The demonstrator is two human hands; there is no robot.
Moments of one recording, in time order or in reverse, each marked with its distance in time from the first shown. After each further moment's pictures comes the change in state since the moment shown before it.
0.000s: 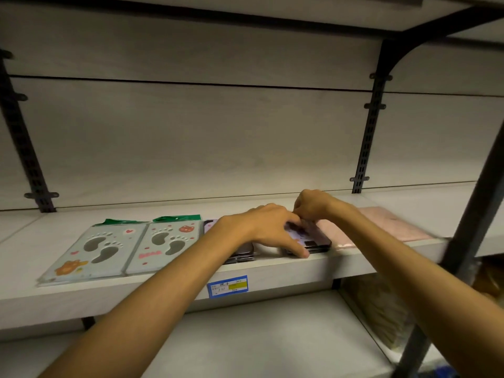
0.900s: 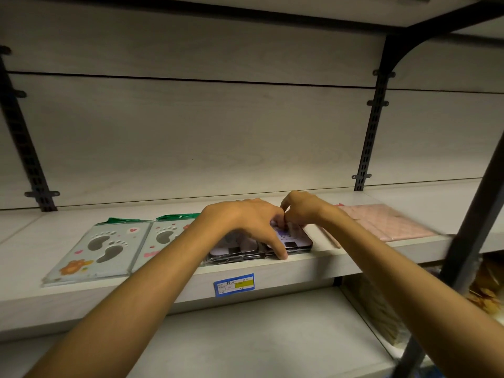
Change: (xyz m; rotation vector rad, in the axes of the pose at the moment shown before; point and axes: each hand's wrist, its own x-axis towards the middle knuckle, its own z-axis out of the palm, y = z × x) left_hand -0.028 -0.008 -0.028 0.008 -0.163 -0.172; right_hand -0.018 -0.034 0.009 0.141 -0.015 -0.079
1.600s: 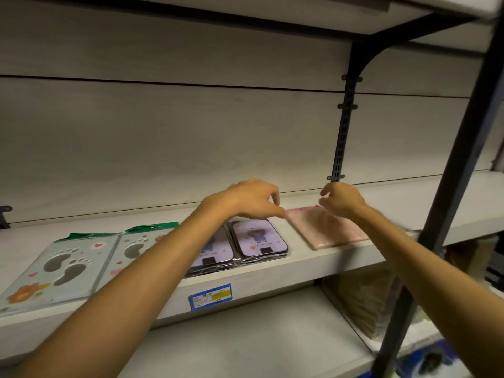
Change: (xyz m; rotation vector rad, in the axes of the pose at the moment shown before) left_hand 0.047 0.016 -0.024 0.069 0.230 0.033; right_hand 0.004 0.128 -0.035 -0.022 0.397 0.255
